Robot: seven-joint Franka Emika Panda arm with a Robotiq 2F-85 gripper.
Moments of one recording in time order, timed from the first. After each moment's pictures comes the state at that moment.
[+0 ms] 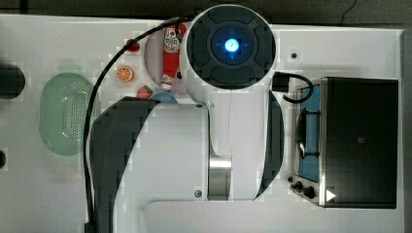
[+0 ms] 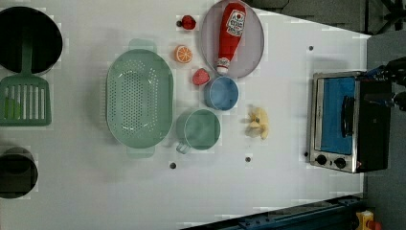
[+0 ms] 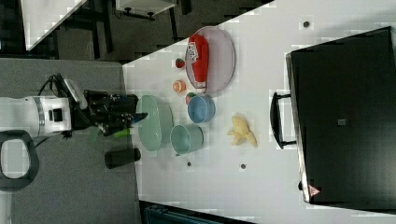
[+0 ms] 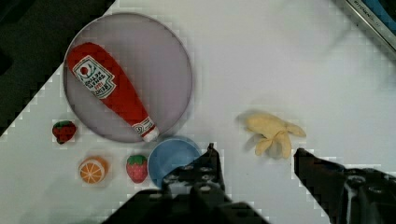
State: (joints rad) arm 0.02 -0.02 -0.01 -1.79 0.01 0.18 0.06
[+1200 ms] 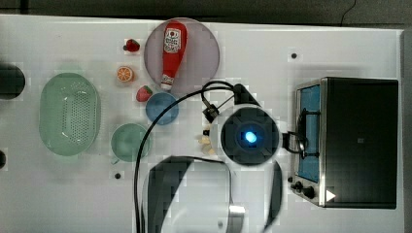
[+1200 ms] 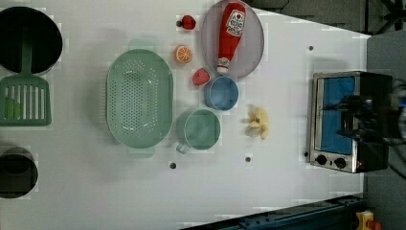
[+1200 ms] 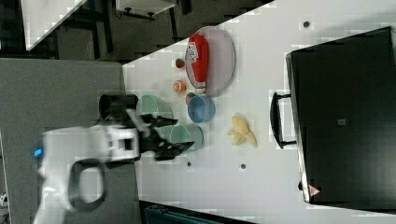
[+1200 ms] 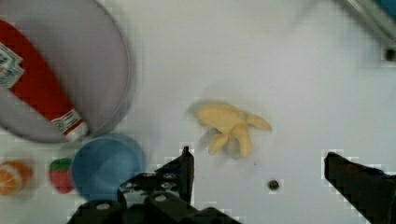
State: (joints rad) arm 0.00 -0.15 -0.06 -2.28 -0.02 0.55 0.02
